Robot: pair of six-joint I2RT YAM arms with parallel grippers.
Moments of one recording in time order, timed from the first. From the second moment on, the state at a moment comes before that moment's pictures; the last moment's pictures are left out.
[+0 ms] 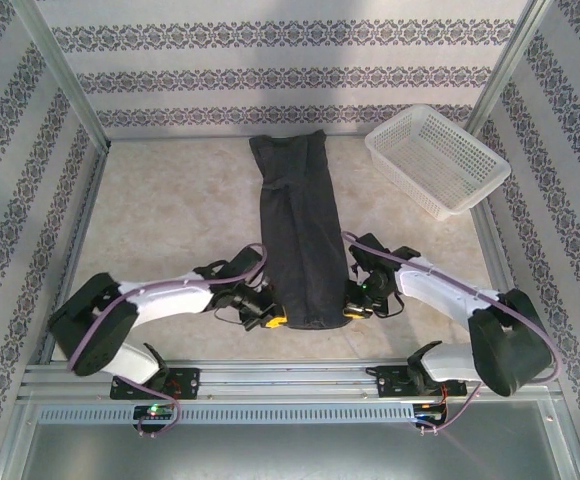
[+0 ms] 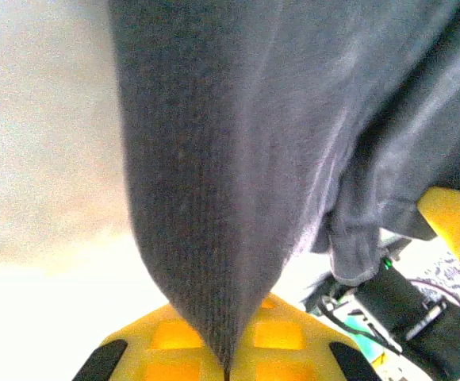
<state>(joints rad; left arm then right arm) -0.77 1.44 0.63 -0.23 0.59 -1.32 0.53 1.31 0.69 -0.84 -0.35 0.68</state>
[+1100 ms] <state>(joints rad) -0.38 1.62 1.02 -0.08 0.51 -1.31 0.31 1.75 1.51 -0.93 -0.40 0.73</state>
